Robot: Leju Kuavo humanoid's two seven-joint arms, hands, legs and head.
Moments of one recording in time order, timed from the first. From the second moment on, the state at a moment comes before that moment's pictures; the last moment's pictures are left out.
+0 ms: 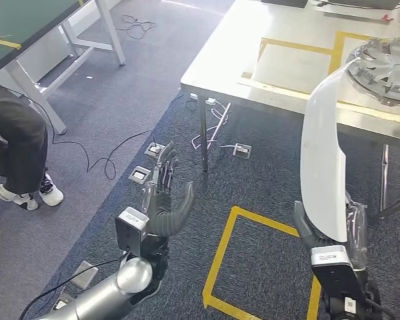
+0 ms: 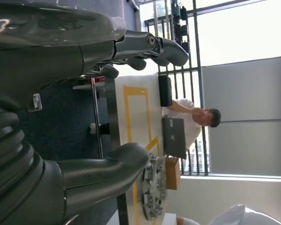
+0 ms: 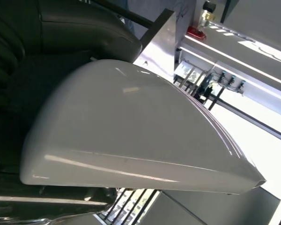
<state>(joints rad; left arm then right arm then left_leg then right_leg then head) -0.18 0.11 -0.66 -1.69 0.05 0.69 -0.41 -0.16 -0.17 0.77 -1.83 0.34 -0.56 -0.15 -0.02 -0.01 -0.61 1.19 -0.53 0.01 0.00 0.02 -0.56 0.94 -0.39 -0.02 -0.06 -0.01</state>
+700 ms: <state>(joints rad) -0.21 0.11 -0.66 -1.68 0.06 0.67 -0.41 -0.22 -0.20 0.67 -1.80 0.34 -0.57 -0.08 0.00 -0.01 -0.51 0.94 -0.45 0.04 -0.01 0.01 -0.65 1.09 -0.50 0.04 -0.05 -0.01</state>
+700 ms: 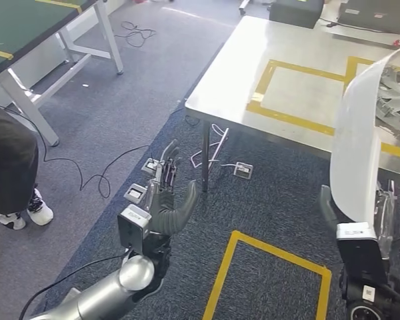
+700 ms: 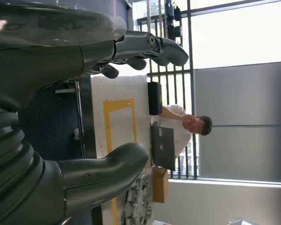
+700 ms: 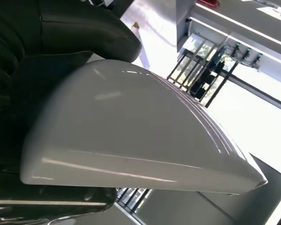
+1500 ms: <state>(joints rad) -0.23 0.11 -0.67 -1.67 0.07 0.67 -0.42 -0.35 -0.23 0.54 -1.68 0.26 -0.50 -0.09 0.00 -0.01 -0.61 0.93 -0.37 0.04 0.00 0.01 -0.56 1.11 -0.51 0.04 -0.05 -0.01</state>
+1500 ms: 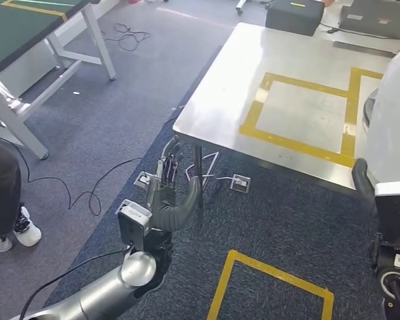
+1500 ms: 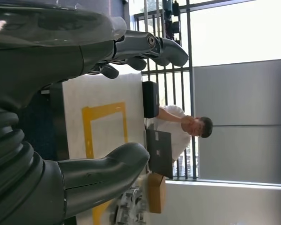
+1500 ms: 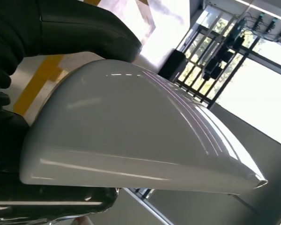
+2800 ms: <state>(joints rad) -0.23 0.09 -0.67 -1.64 0.08 0.64 -0.44 -0.46 -0.23 0.54 -1.53 0.25 -0.43 -0.09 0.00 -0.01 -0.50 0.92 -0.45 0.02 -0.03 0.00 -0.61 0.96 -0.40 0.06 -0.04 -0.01</state>
